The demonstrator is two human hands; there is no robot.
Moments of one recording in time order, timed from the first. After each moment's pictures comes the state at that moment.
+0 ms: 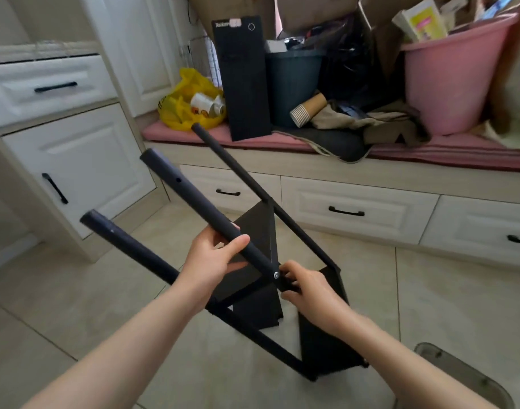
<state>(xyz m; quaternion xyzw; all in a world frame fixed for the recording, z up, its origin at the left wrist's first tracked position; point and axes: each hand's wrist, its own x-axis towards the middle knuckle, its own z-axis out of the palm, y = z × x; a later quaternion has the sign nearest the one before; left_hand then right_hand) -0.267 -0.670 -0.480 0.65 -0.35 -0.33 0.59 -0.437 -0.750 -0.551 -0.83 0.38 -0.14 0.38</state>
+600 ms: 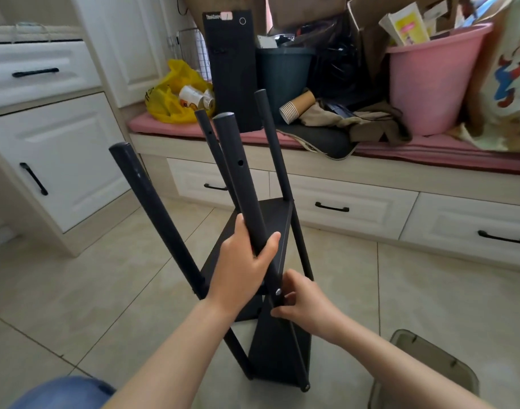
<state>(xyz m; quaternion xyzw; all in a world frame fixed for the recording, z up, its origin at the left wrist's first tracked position) -0.329 -0.669 -0.489 0.65 -0.54 -0.10 0.52 -0.455 -0.733 -0.568 -0.78 0.40 -0.14 0.45</state>
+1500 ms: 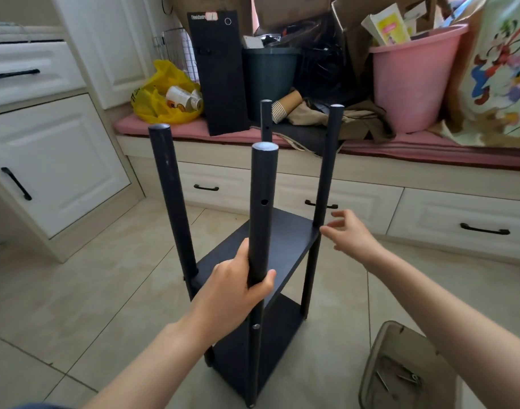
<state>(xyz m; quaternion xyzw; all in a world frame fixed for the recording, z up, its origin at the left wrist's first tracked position) -0.328 -0.638 -0.495 0.65 -0.64 -0.15 0.39 -0.510 -0.831 -0.520 -0.67 0.55 -0.27 0.42</state>
